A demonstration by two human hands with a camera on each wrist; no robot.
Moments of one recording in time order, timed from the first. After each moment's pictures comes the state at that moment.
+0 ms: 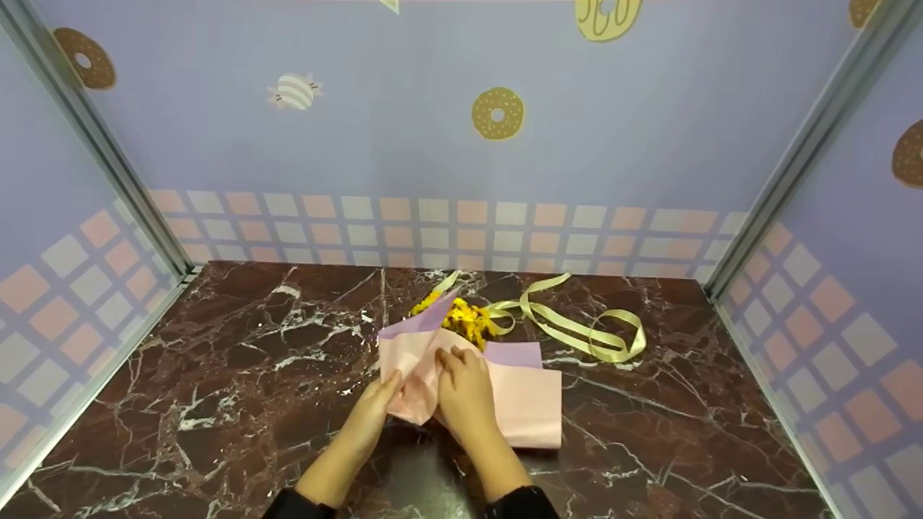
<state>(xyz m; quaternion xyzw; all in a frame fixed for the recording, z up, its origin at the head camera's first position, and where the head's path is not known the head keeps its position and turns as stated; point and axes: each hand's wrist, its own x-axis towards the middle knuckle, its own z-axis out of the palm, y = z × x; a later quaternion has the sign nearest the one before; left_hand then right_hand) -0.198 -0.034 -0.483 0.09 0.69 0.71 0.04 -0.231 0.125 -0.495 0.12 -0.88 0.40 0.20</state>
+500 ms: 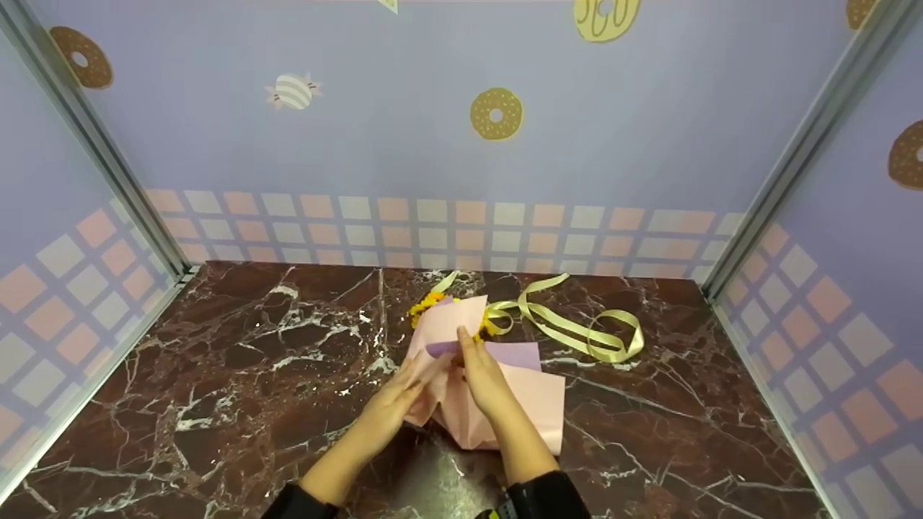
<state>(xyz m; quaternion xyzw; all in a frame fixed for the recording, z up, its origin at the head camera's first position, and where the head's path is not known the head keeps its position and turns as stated) -0.201 -0.027 -0.484 0.19 0.84 0.51 0.00 -0.236 0.149 -0.457 0.01 -0.76 0.65 -0.05</state>
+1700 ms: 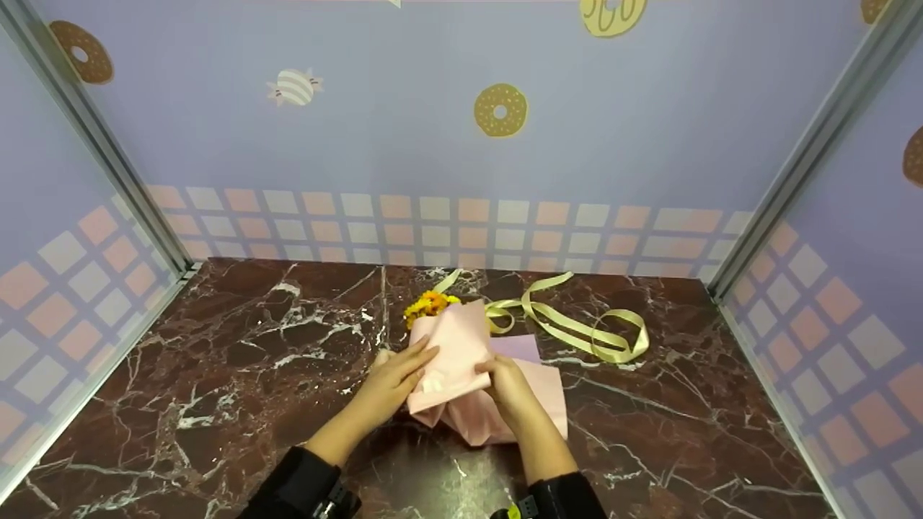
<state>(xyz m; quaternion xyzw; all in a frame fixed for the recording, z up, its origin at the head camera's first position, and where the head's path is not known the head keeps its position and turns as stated) -0.247 -0.035 -0.495 0.23 0.91 0.35 -0.07 -0.242 0.177 -0.485 -0.05 -0.62 0.78 -0.09</state>
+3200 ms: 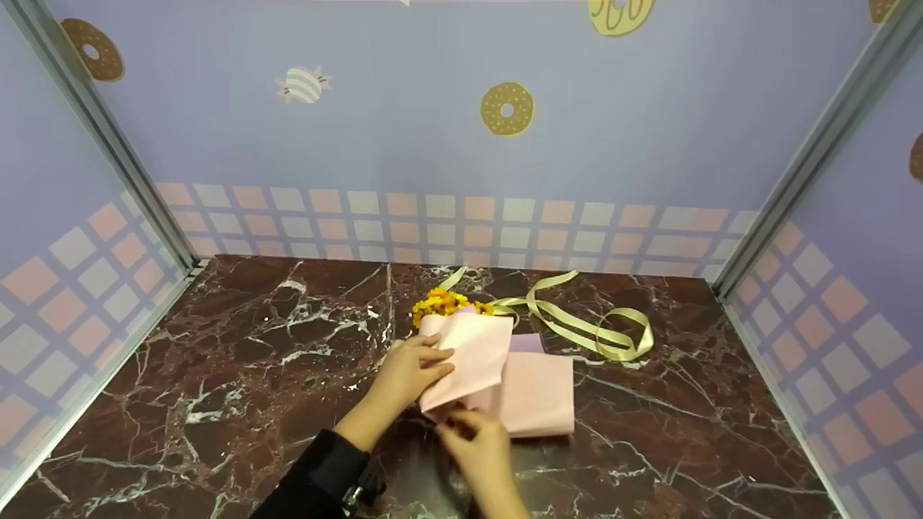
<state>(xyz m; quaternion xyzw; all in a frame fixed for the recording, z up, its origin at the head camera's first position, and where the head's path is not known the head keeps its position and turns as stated) -0.252 -0.010 -0.478 0.15 0.91 0.36 -0.11 -0.160 0.133 -0.510 0.04 -0.82 0.57 0.10</state>
